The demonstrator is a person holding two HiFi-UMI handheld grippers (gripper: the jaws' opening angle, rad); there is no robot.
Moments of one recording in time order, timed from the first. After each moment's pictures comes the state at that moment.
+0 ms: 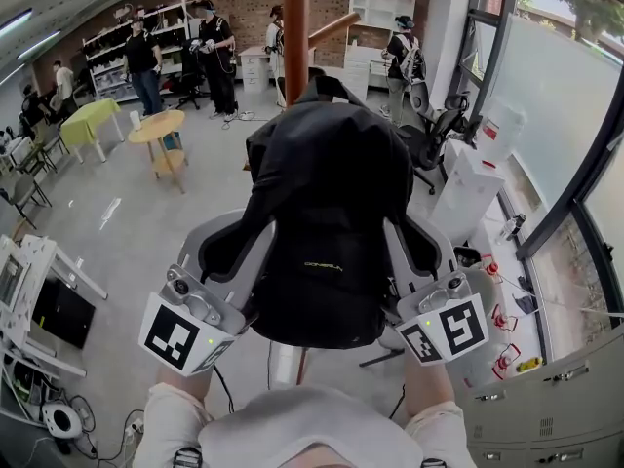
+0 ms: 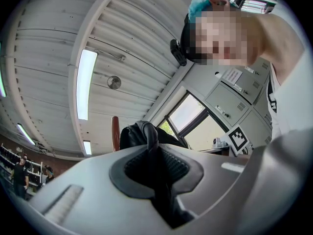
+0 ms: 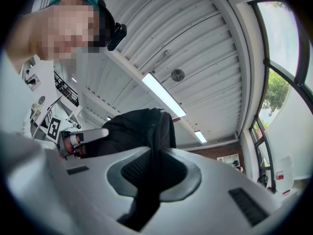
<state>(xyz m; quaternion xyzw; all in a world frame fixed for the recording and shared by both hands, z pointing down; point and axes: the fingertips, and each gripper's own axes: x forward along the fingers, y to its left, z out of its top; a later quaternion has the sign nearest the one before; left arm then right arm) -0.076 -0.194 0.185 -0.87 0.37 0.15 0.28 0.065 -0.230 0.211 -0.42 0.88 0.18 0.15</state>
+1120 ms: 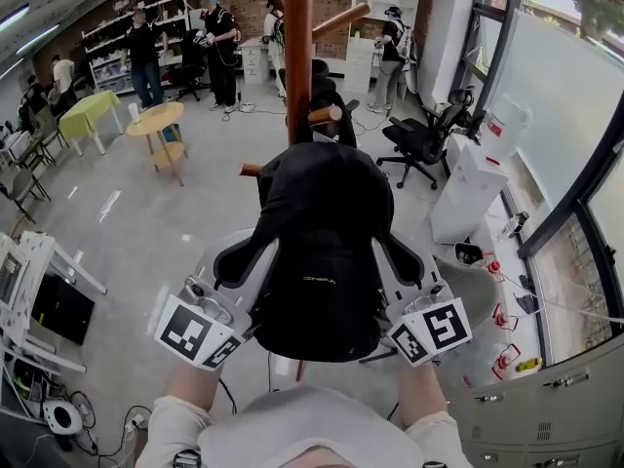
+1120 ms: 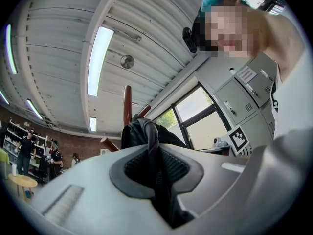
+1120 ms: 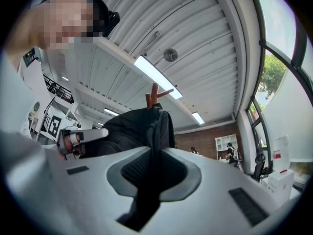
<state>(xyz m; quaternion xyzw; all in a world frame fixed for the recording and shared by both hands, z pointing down) -0.085 -0.246 0.259 -0.90 0.40 0.12 0.16 0.060 -0.275 0.287 -0.43 0.89 0.10 0.10</state>
